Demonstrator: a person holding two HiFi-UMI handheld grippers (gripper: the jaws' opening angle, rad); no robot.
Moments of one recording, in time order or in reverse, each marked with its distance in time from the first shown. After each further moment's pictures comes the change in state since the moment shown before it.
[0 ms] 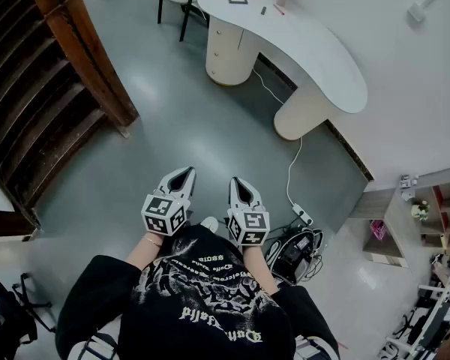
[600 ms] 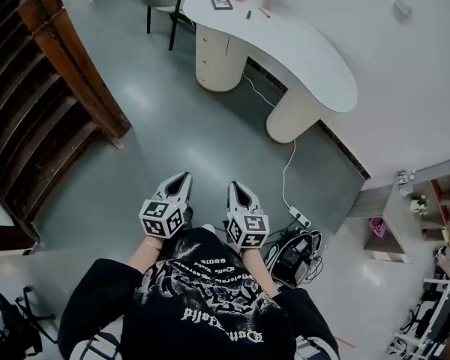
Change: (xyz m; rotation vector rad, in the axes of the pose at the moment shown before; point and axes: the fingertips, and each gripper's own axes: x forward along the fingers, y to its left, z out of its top) left arm 0.025 -0.007 -0.009 -0.059 0.017 -0.011; right arm -0.003 -0.033 -0.002 0.084 -0.030 -0.035
